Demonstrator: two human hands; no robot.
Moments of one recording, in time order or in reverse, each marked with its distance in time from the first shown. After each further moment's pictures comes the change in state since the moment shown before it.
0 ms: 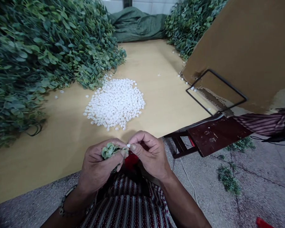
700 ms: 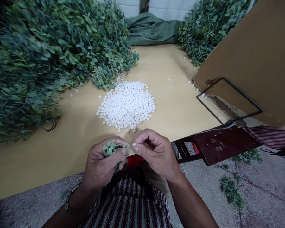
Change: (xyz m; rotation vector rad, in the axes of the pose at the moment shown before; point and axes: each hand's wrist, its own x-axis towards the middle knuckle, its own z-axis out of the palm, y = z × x) left_hand 0.000 -0.009 -0.018 -0.194 0.063 -0.050; right_hand 0.018 -0.012 0.004 -0.181 -0.115 -0.006
